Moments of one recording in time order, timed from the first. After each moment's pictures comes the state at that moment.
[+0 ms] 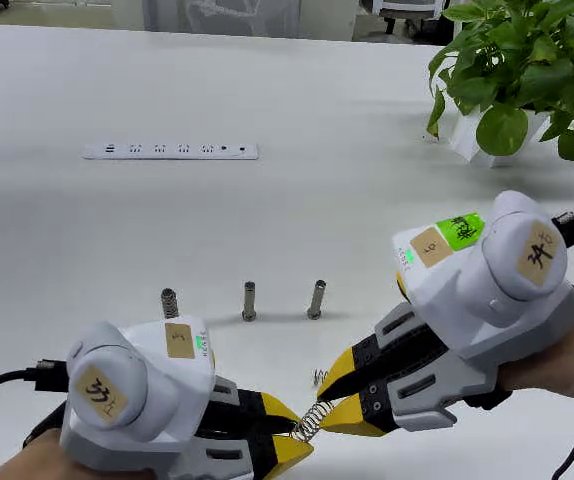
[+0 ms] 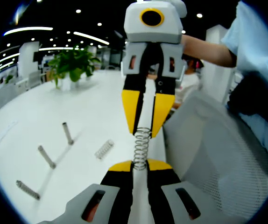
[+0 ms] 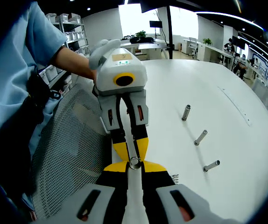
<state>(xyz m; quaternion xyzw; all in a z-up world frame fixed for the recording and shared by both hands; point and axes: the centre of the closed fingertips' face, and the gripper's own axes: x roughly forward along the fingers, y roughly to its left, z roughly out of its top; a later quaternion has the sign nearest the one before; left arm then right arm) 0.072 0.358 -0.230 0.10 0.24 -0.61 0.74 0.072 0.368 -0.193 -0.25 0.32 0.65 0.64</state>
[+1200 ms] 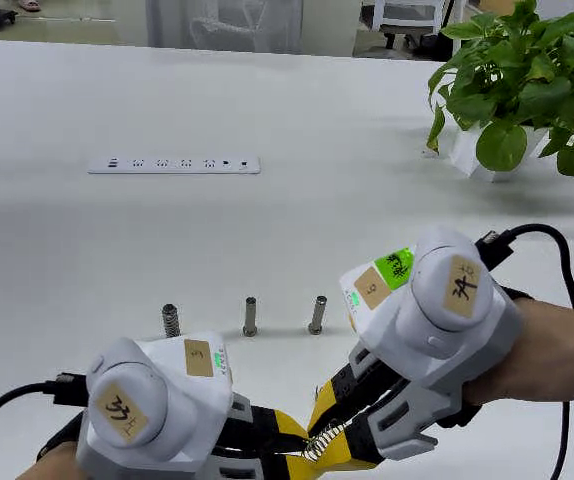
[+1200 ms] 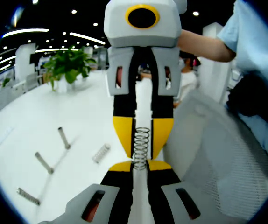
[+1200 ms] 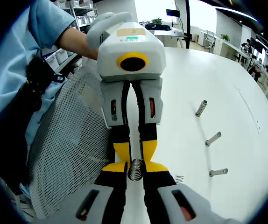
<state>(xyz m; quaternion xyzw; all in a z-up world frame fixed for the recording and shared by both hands) 0.067 0.349 -0.227 0.11 0.24 -0.62 0.74 0.061 0.373 -0.214 -0.31 0.35 0.68 0.57</state>
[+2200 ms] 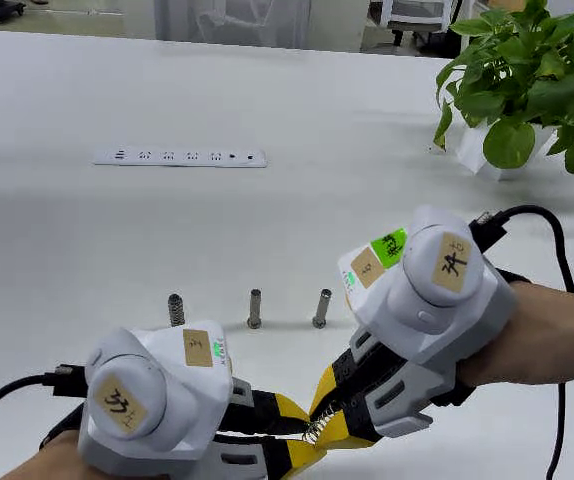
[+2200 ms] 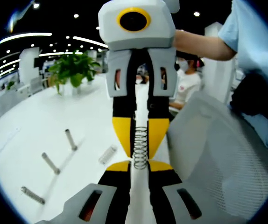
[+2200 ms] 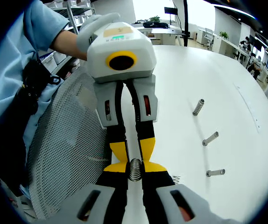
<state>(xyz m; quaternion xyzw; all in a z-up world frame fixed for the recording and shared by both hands) 0.077 0.355 -0.225 0.11 0.22 -0.60 0.76 0.071 0.376 -0.213 -0.31 0.36 0.67 0.57</state>
